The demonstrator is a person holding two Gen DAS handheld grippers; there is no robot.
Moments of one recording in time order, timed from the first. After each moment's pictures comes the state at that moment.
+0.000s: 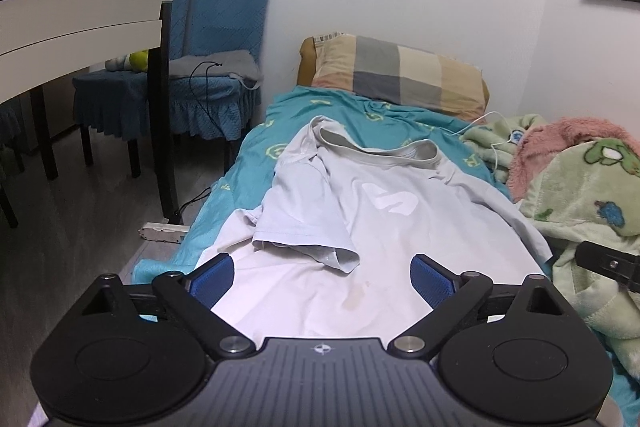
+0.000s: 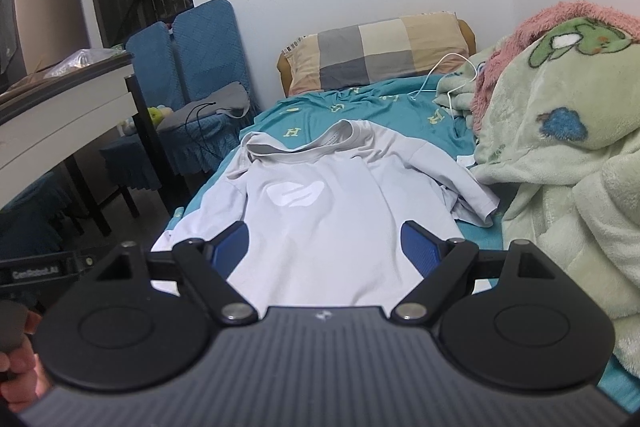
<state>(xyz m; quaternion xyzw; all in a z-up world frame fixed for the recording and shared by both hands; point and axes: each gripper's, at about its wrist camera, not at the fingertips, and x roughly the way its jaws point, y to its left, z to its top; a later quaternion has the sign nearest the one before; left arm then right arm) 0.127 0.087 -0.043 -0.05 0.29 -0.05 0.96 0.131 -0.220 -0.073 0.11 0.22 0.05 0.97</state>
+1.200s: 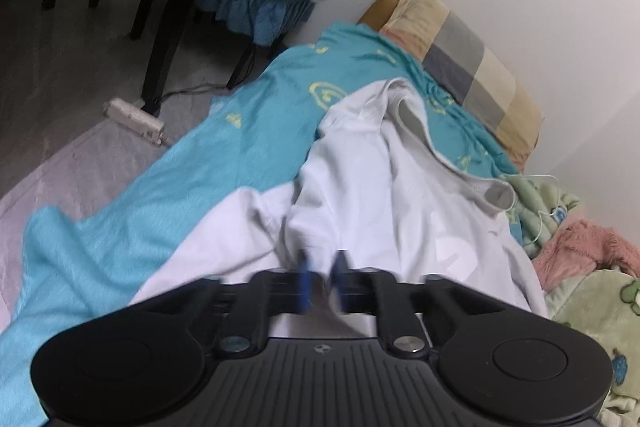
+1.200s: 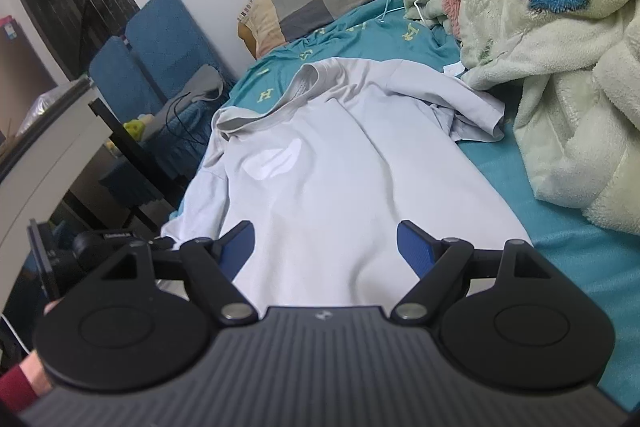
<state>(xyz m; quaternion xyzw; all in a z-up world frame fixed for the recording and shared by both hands) 0.311 0.154 -0.138 -0.27 0.37 -0.04 0.89 0.185 -0.253 -0.119 0.25 0.30 0.03 0.92</state>
